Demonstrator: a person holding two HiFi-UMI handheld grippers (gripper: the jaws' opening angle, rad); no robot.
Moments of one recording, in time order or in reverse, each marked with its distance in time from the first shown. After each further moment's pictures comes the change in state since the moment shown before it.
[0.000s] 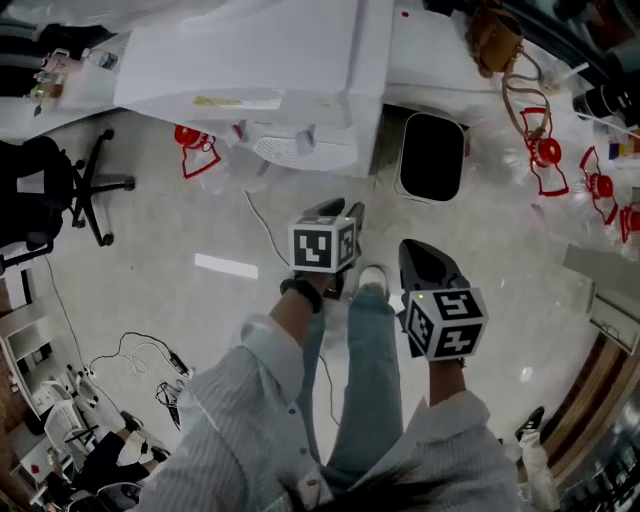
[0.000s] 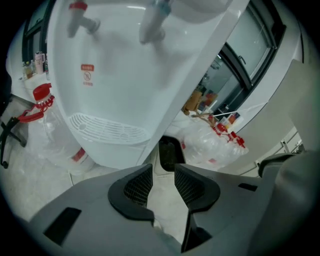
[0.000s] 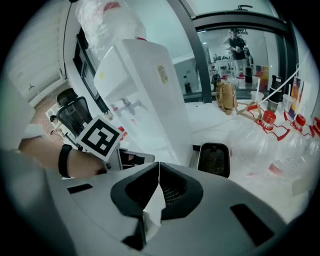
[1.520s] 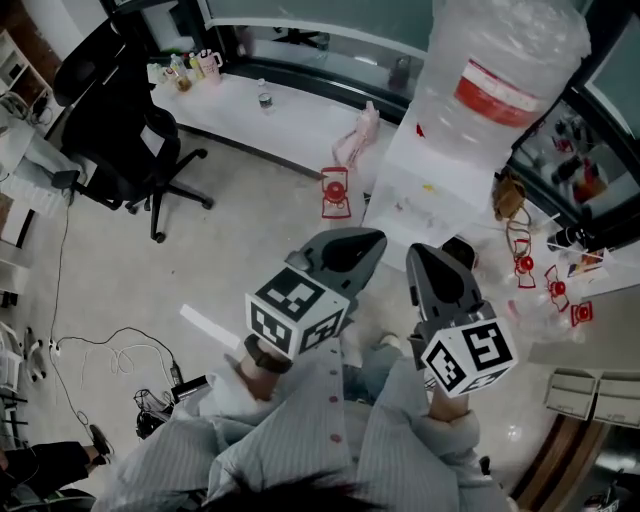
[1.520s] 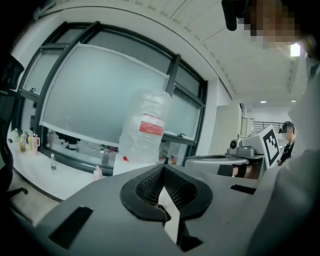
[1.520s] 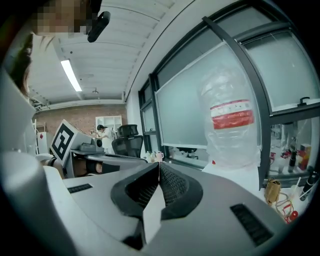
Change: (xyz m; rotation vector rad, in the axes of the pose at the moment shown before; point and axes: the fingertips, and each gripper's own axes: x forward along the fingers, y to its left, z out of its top) left arm -0.612 -0.034 0.100 0.377 -0.709 -0.237; right arm -0.260 0.451 0.213 -0.442 -0.562 0.285
